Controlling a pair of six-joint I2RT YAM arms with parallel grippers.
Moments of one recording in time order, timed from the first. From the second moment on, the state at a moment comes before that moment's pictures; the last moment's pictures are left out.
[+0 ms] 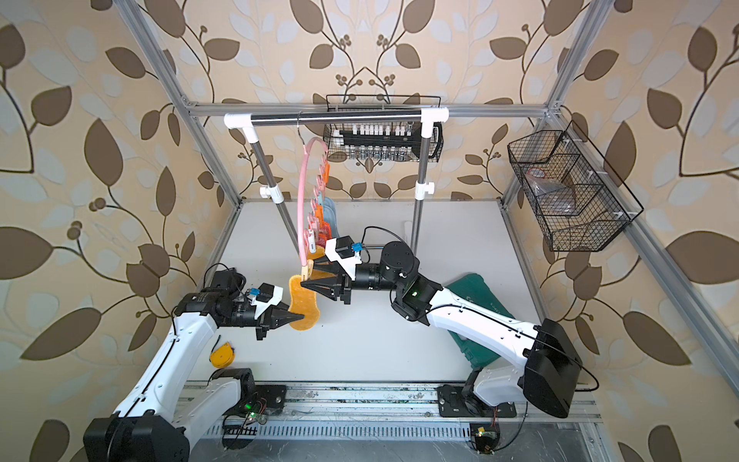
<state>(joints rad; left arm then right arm) 0.01 0.94 0.71 -1.11 1.29 1.29 0.89 1.36 1.03 0.48 -0.62 0.14</state>
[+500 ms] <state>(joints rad) 0.01 0.93 0.69 -1.08 1.28 1.28 0.89 1.37 1.03 0.49 -0.57 0.26</state>
